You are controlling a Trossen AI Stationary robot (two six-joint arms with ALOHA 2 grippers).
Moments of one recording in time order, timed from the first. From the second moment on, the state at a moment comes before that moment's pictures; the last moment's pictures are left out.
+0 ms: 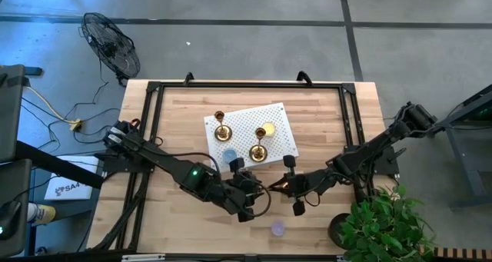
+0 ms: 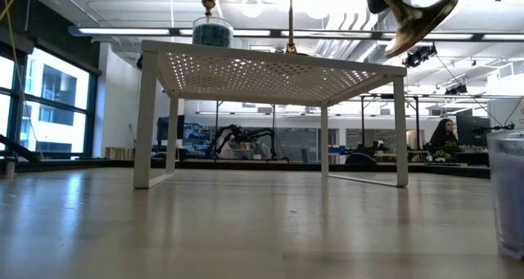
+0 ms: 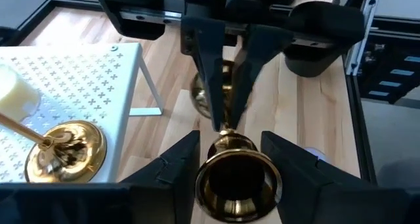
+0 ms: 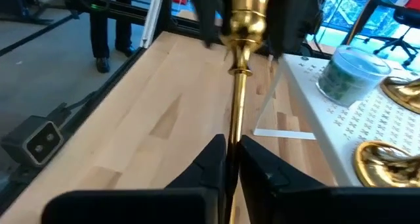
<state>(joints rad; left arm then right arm) -0.48 1.80 1.69 -0.56 -0.55 -0.44 0.53 1.37 0.77 0.22 0.37 0.00</state>
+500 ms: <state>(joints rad) -0.48 1.80 1.69 -0.57 -0.52 -0.44 0.54 1.37 0.77 0.20 0.35 0.00</state>
